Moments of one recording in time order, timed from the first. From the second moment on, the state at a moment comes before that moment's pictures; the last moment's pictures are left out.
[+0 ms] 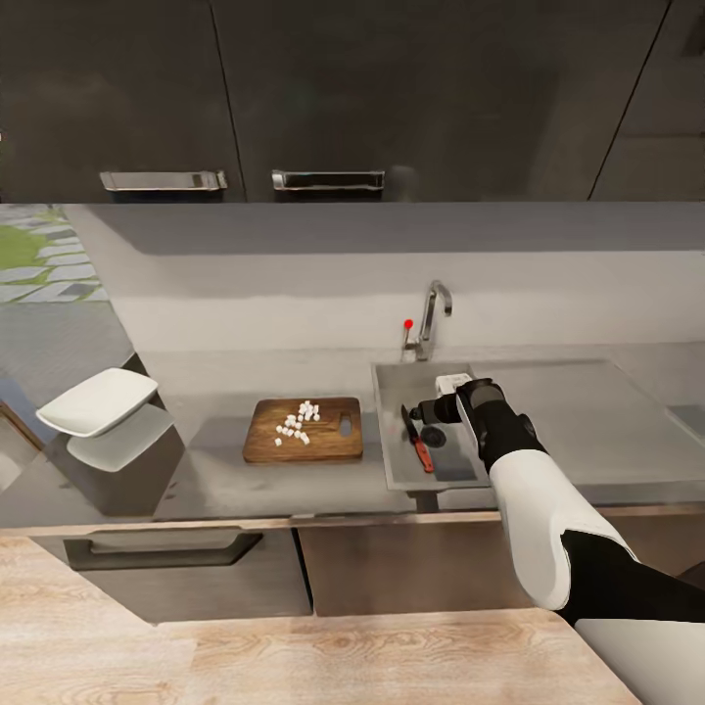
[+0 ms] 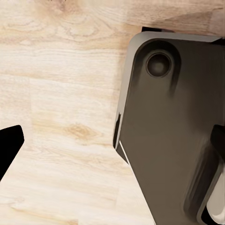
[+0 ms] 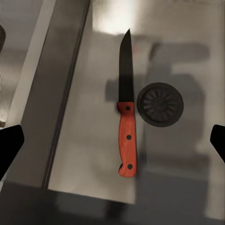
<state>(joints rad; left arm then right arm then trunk) -0.17 0.04 -0.16 0.08 0.31 -0.23 0.06 -1.13 0.11 -0.23 -0.61 0.47 0.74 0.32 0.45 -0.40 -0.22</state>
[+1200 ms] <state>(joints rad) -0.17 0.04 -0.16 0.08 0.31 -0.23 0.06 -1.13 0.11 -0.23 -0.61 0.47 0.74 0.32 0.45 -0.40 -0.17</state>
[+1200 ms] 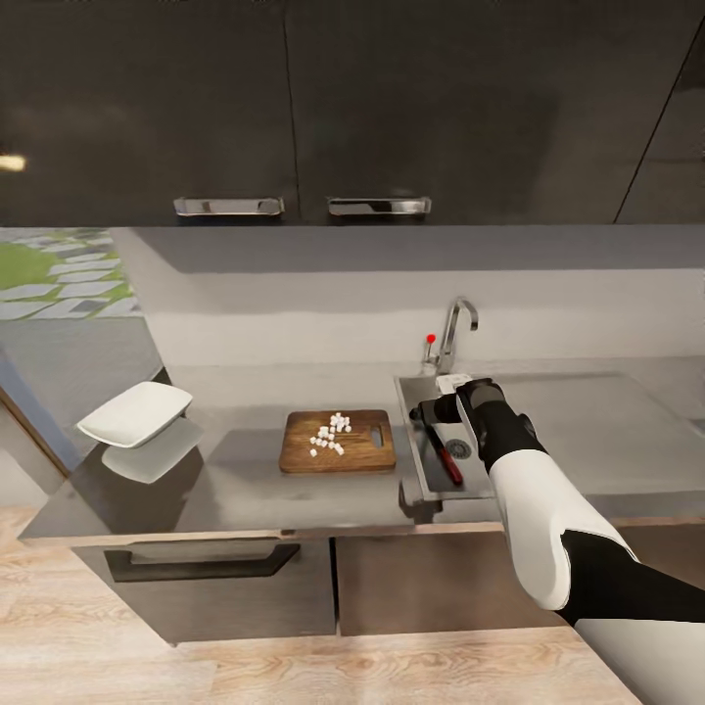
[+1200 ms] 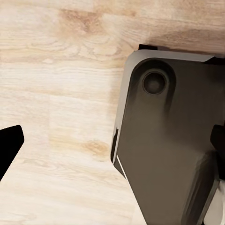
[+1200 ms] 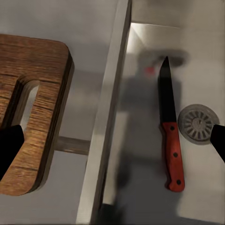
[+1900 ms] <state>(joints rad) -0.17 0.04 -0.16 0.08 0.31 -0.23 0.06 -1.13 0.11 -0.23 -0.61 0.47 0.74 0.32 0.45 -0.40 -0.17</state>
